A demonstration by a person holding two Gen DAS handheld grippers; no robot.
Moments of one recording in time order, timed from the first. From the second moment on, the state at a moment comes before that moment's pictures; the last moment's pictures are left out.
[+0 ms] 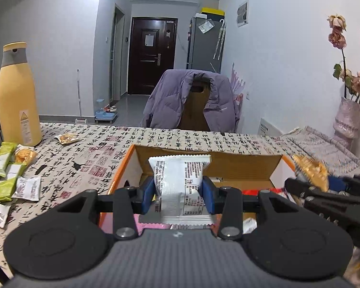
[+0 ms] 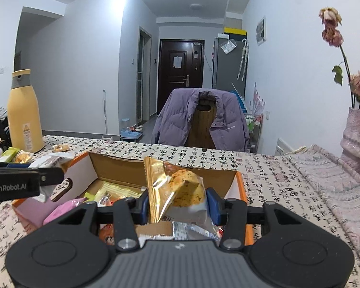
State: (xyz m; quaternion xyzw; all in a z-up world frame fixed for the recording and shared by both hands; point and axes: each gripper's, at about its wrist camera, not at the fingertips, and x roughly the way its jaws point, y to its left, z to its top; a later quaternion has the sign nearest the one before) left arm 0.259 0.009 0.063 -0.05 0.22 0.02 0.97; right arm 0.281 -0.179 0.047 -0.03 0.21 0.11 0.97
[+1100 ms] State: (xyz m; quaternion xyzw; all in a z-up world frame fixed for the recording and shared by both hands) left arm 0.257 0.022 0.045 -0.06 0.17 0.04 0.98; right arm 0.282 -0.196 0.027 0.01 0.19 0.11 0.97
